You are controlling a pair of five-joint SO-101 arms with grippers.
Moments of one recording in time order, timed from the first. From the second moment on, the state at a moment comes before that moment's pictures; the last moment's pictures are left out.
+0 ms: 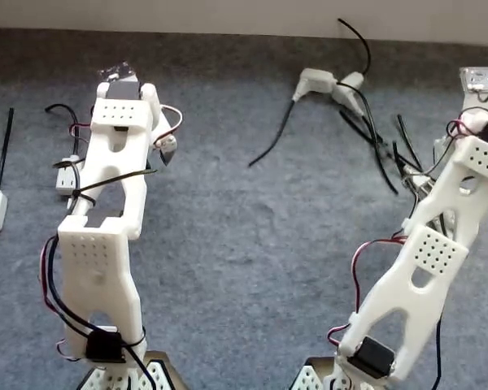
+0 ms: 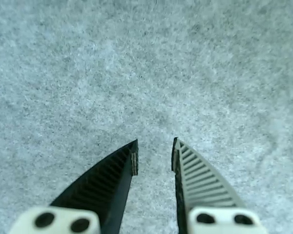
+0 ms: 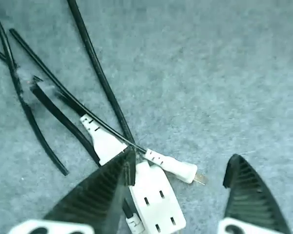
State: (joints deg) left arm -4.7 39.2 -34.5 87.7 34.7; right arm 28.7 69.7 -94.3 98.8 30.7
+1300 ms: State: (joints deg) left arm -4.7 39.2 -34.5 87.2 34.7; right arm 35.5 69.2 -93.9 98.9 23.3
